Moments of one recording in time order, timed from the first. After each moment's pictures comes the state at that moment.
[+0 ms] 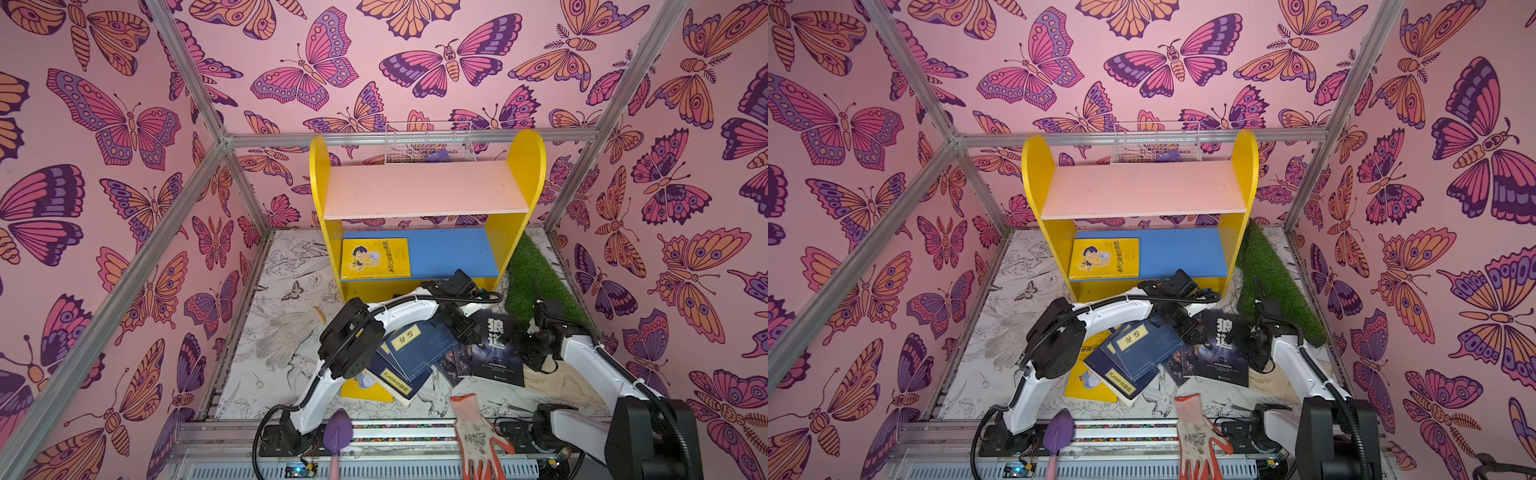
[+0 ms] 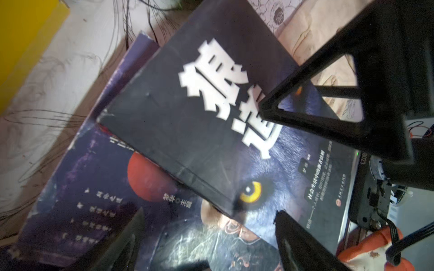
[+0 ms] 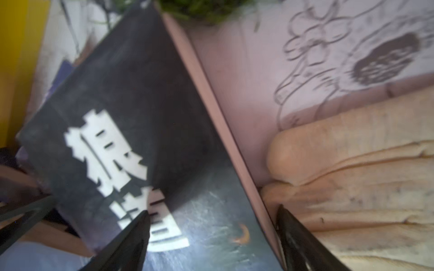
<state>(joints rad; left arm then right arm) -0.93 2.20 1.75 -0.63 0.42 0.02 -0.02 1.14 0.56 -0.66 -0.22 0.71</state>
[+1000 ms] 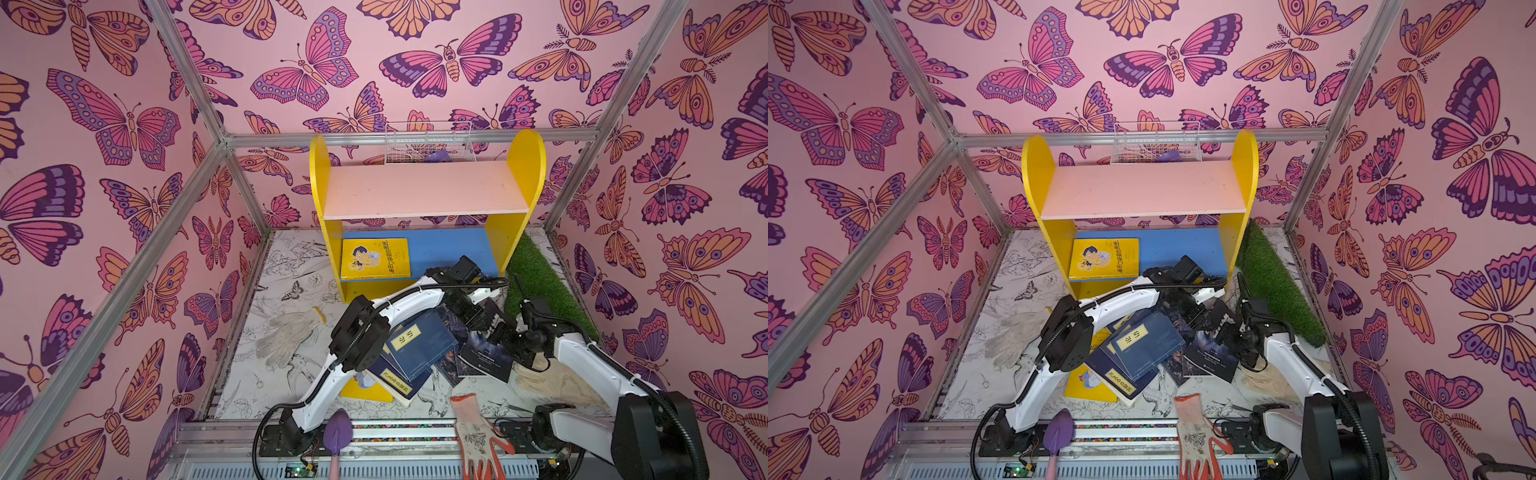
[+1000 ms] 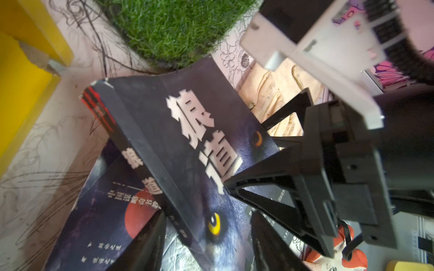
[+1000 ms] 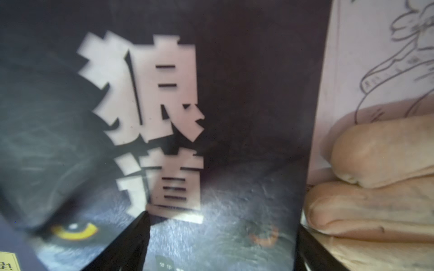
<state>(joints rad) -0.91 2.33 2.02 -0.73 0.58 0.05 0.10 1.17 0.57 -0.63 -0.22 0.70</state>
